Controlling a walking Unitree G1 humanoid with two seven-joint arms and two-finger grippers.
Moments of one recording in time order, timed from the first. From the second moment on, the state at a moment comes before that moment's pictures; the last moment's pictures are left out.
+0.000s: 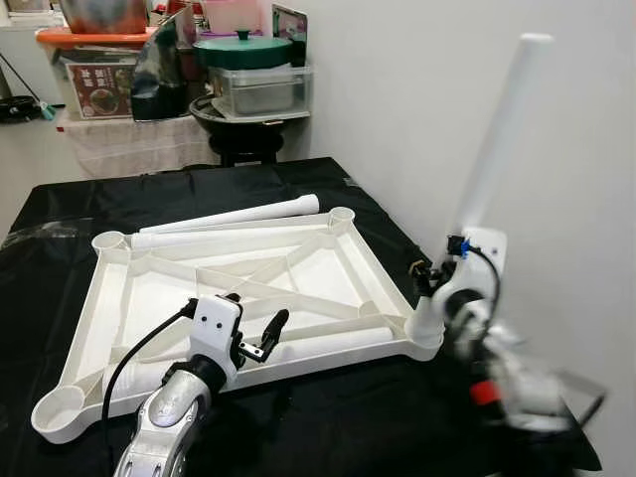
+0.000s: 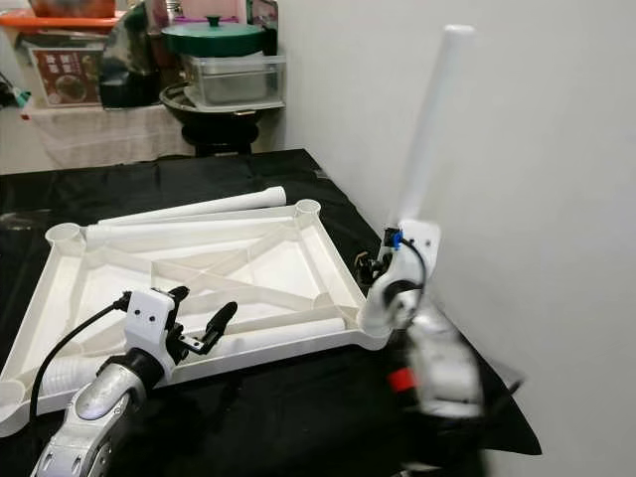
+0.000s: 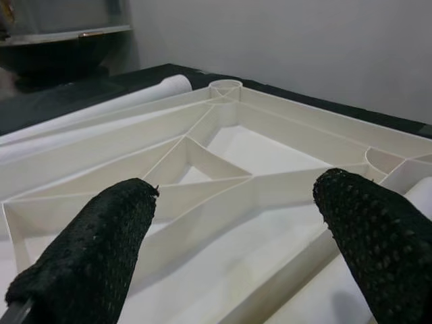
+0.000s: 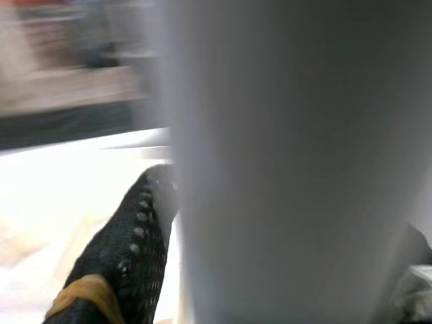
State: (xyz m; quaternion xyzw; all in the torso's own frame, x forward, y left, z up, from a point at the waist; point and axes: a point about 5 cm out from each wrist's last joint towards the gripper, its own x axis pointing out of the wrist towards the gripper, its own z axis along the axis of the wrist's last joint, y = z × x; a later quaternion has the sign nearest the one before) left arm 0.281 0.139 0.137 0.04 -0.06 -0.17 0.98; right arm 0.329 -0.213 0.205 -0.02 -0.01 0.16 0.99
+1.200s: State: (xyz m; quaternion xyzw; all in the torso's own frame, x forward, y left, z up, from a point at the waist) left arm 0.281 0.139 0.139 0.04 -0.07 -0.18 0.98; right arm 0.356 -0.250 0.174 0.03 0.01 -0.01 1.00
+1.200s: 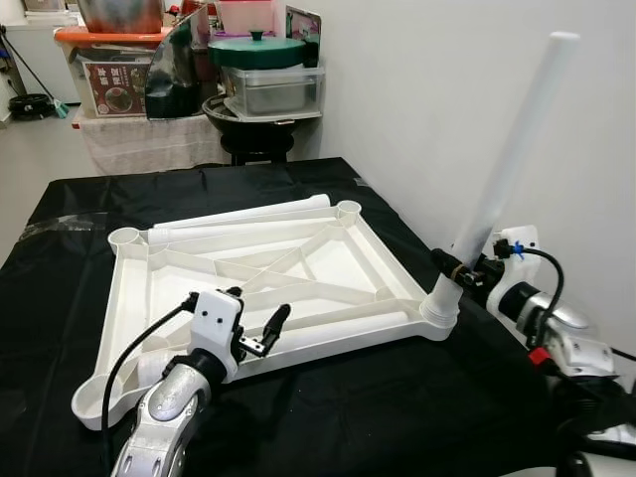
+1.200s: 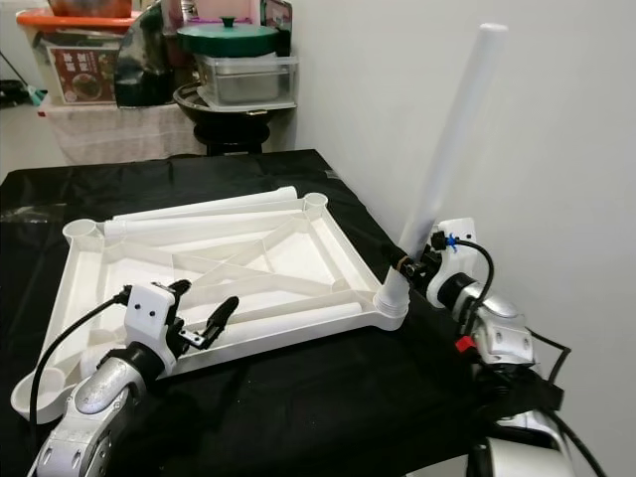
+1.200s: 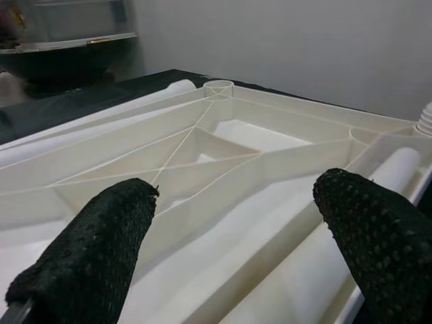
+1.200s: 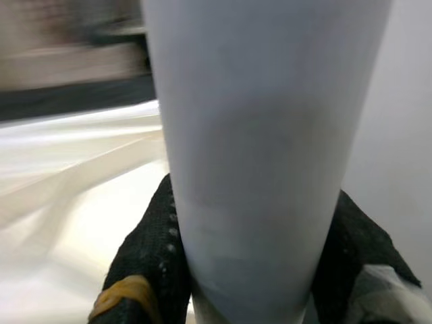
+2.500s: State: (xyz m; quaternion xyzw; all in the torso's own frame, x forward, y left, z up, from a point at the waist) left arm 0.281 0.140 0.138 0.05 -0.06 -0.18 0.98; right arm 0.326 -0.236 0.223 -0.05 0.00 0.26 0.96
